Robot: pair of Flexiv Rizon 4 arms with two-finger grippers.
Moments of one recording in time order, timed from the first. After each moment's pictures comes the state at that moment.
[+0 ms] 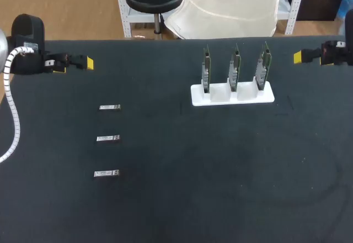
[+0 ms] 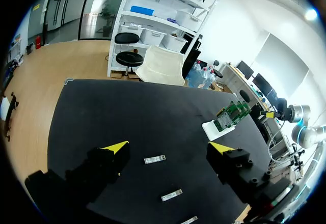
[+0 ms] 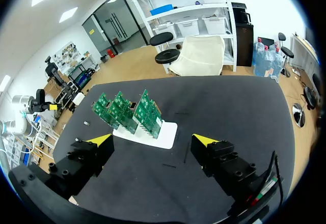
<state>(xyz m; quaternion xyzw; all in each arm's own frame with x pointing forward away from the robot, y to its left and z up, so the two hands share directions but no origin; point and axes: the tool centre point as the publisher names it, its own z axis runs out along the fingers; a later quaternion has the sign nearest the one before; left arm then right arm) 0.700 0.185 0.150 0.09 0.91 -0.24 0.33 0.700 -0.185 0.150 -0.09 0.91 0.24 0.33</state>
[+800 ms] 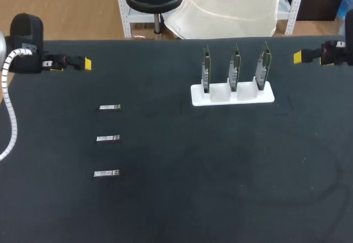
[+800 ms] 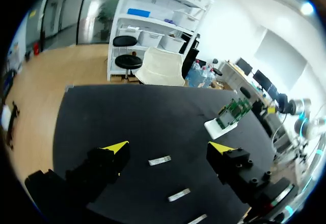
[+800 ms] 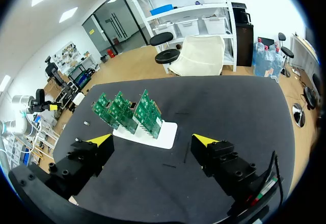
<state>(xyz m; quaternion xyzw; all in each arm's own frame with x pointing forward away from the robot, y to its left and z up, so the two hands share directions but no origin) 0.702 0.194 0.149 0.13 0.90 -0.22 0.34 0.700 -0.185 0.150 -0.09 0.91 0.24 0.33</state>
